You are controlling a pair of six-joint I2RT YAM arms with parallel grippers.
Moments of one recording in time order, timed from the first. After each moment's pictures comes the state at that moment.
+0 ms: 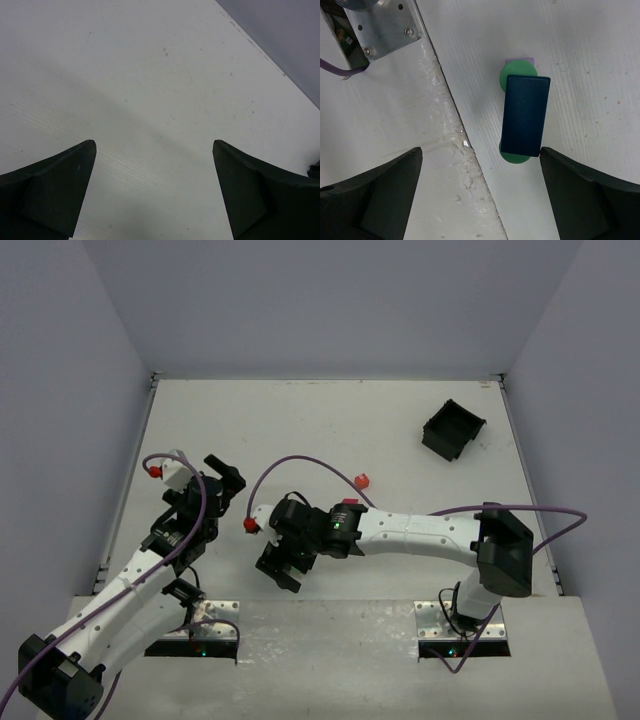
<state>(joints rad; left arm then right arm) -0.45 0.71 0.51 -0.30 -0.67 -0.89 1.25 1.66 1.20 -0.50 -0.11 0.11</state>
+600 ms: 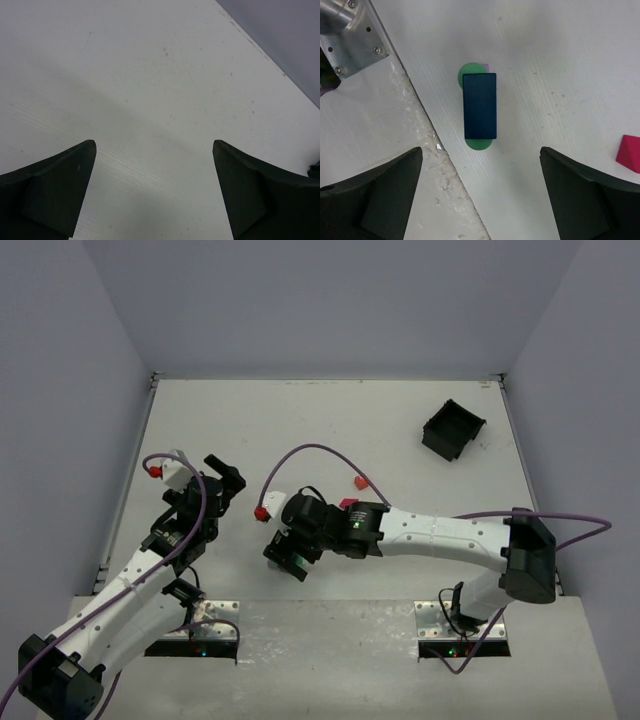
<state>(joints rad) -0.45 0.71 0.51 -0.30 -0.67 -0.89 1.25 1.55 1.17 -0.50 0.06 0.10</state>
